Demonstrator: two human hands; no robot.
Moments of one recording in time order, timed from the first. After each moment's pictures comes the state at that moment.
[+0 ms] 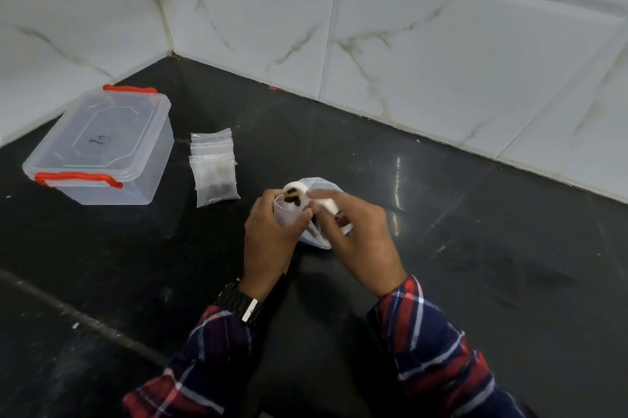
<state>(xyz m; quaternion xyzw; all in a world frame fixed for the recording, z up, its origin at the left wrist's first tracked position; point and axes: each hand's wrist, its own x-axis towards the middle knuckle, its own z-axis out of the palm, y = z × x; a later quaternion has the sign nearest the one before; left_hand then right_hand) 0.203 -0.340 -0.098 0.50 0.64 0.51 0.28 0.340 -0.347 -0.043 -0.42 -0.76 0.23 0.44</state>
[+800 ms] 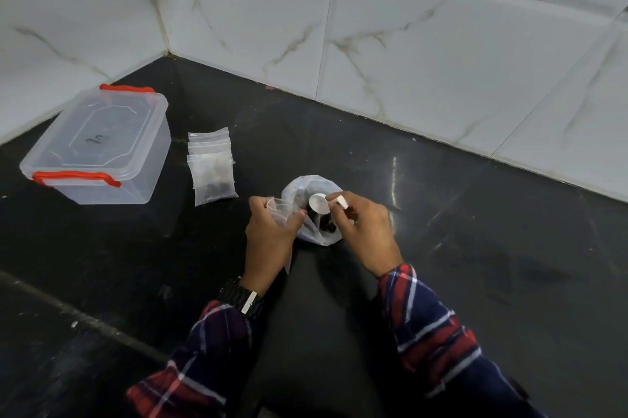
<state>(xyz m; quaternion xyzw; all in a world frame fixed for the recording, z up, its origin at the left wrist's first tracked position) 0.206 -0.337 -0.103 0.44 0.67 0.49 0.36 0.357 -0.327 -0.070 -0.54 -0.72 0.24 0.37</state>
